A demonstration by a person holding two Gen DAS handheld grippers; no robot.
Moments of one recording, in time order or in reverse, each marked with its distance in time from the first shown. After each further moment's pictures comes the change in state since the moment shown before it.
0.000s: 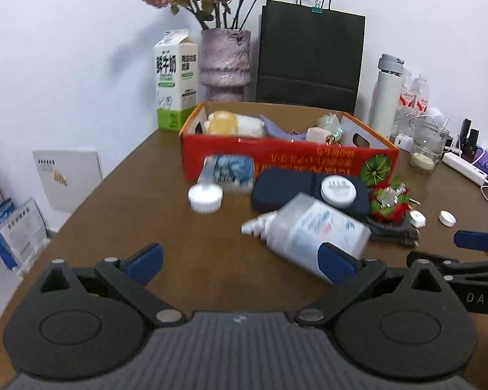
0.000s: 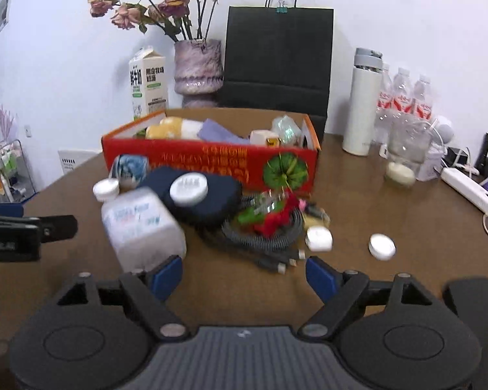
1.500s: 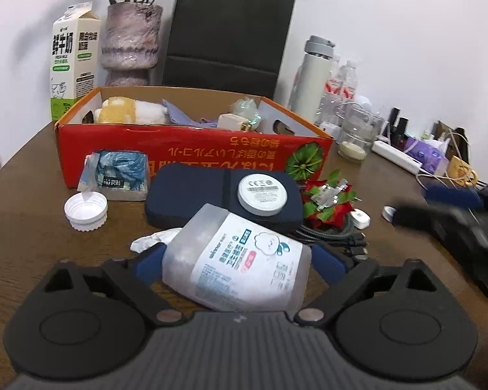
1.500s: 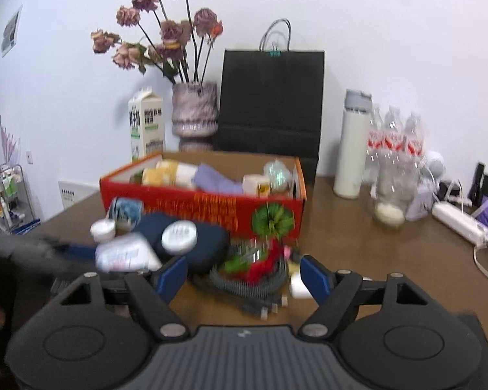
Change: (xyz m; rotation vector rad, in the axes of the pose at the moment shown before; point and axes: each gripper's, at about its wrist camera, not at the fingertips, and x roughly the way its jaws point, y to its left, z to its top) left arm 0.075 -0.025 0.014 0.070 0.030 -0.357; right arm 0.000 -0.021 0.036 -0.016 -0.173 -0.008
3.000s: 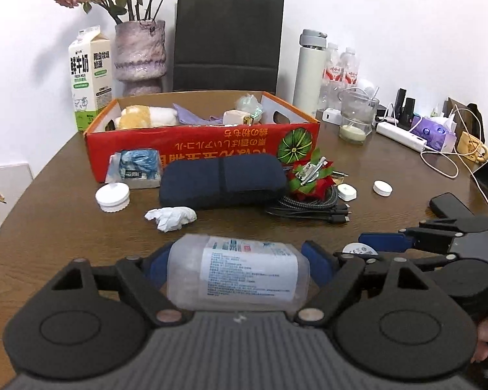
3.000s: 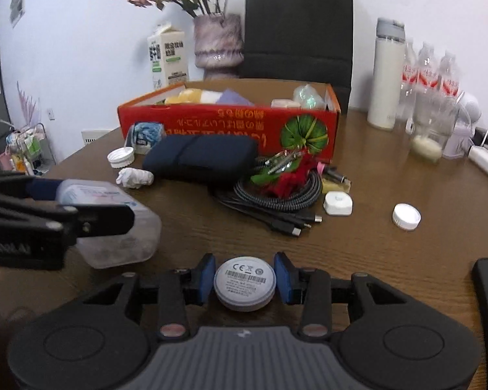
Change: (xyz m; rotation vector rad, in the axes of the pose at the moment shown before) left arm -0.052 -0.044 -0.017 0.071 0.022 0.132; right arm 0.011 0.005 -0.053 -0.014 0.242 0.112
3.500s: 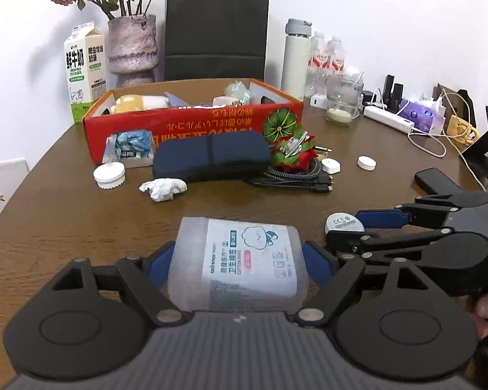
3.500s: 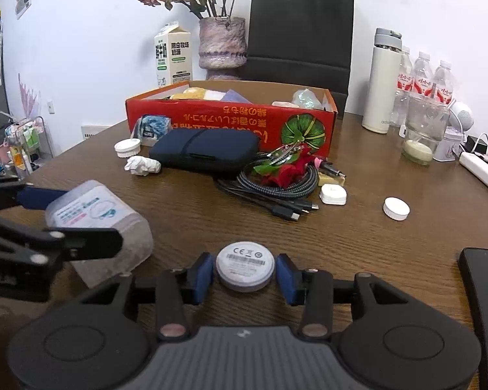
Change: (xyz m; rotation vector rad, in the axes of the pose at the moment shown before) left arm -0.010 -0.008 -0.024 0.031 0.033 -0.020; right arm -0.015 0.004 -0.015 -0.013 -0.014 -0.008
